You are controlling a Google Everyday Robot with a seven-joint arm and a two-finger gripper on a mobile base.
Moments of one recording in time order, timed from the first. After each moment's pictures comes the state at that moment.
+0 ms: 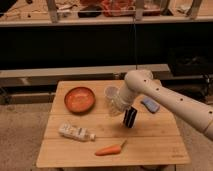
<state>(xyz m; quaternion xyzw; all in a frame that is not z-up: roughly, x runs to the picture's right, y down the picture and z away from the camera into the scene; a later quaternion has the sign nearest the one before) 0.039 0.138 0.750 -0.33 -0.28 -0.10 0.90</state>
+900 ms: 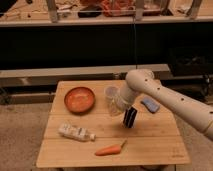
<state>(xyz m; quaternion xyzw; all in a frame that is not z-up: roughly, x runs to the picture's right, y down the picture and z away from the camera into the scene) 0.042 0.136 0.750 -0.33 -0.28 -0.10 0.90</state>
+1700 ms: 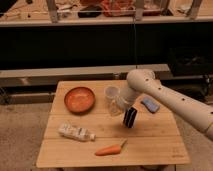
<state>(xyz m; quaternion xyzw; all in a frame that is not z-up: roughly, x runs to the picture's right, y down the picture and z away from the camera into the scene) 0.044 0.136 0.748 -0.33 -0.28 -0.09 0.89</state>
